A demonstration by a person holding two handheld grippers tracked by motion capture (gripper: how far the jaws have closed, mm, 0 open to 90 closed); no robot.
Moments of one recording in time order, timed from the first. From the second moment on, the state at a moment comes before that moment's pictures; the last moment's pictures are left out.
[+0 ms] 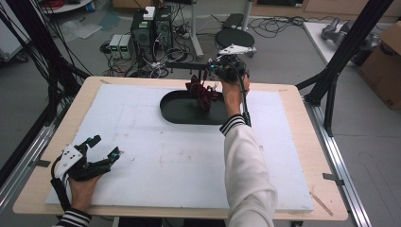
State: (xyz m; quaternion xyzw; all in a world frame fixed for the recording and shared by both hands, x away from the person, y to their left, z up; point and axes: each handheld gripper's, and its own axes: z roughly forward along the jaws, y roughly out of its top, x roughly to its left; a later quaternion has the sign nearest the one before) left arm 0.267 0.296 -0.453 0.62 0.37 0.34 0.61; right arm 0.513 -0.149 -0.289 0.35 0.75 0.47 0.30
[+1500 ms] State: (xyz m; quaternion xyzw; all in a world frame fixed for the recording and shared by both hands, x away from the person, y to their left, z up) left arm 0.265 0.296 -0.453 0.61 0.37 0.35 0.61; right arm 0.453 -0.174 -0.264 0.30 0.70 0.57 0.30
